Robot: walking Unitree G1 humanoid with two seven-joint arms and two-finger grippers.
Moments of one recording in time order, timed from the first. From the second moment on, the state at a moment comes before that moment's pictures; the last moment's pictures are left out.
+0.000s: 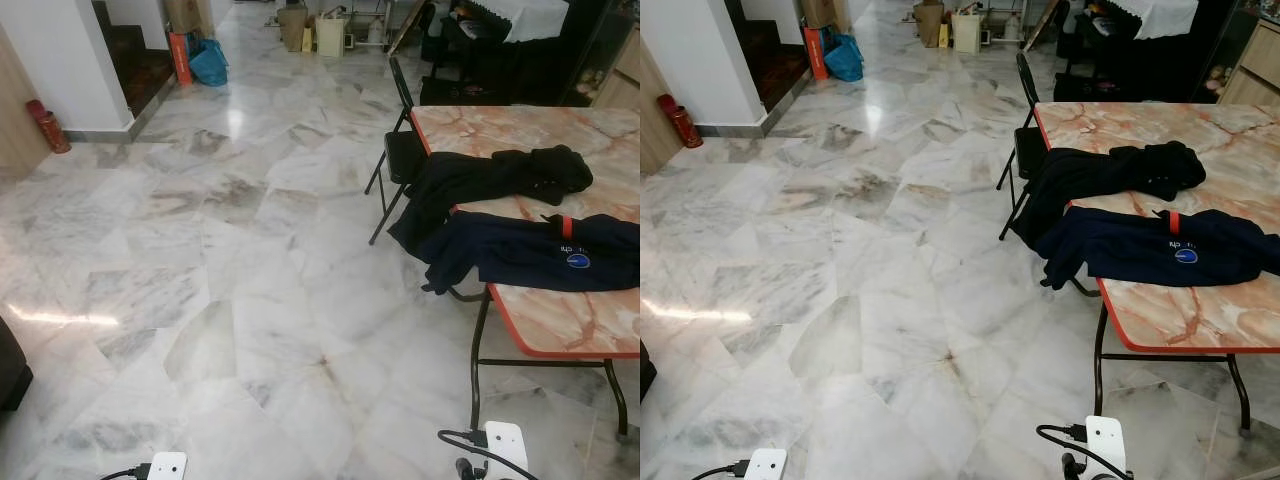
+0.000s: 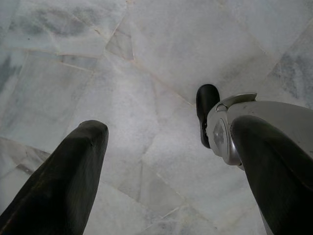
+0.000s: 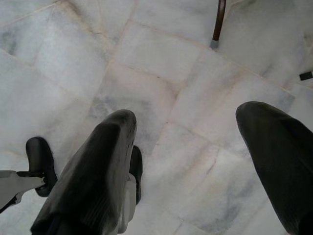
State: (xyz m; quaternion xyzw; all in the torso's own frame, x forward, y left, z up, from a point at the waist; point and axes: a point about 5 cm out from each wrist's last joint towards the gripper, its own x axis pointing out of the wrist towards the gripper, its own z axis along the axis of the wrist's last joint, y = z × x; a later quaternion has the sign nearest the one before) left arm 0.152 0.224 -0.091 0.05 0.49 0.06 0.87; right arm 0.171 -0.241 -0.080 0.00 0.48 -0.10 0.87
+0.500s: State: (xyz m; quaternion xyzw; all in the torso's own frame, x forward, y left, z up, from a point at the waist) left arm 0.152 0.223 -0.092 0.05 0.49 0.05 0.87; right arm 0.171 -0.241 -0.080 0.00 0.48 -0.10 0.87
